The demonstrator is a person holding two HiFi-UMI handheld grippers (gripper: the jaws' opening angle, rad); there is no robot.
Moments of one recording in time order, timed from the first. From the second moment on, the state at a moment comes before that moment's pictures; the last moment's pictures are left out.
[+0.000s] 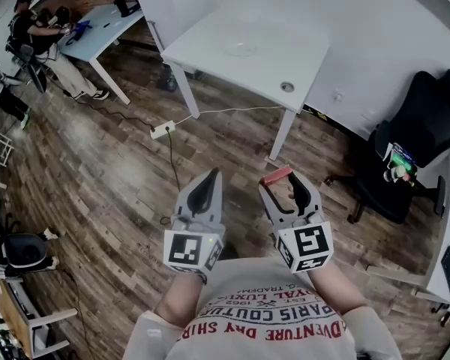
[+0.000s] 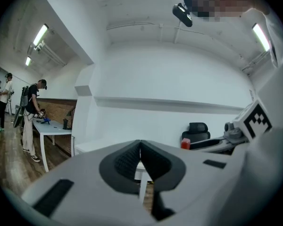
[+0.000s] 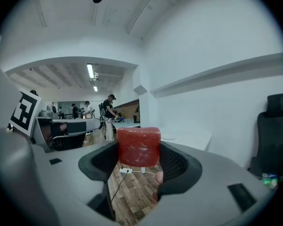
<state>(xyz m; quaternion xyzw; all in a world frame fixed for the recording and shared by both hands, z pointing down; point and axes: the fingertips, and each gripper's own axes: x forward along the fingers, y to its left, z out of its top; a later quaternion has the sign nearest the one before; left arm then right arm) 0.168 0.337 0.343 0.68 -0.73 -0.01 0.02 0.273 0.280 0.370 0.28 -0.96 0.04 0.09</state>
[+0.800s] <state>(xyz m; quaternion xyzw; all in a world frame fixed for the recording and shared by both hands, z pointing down) -0.087 0.264 0.350 0.71 -0.70 0.00 0.05 0.035 0.207 0.378 0.33 -0.93 0.08 0.13</state>
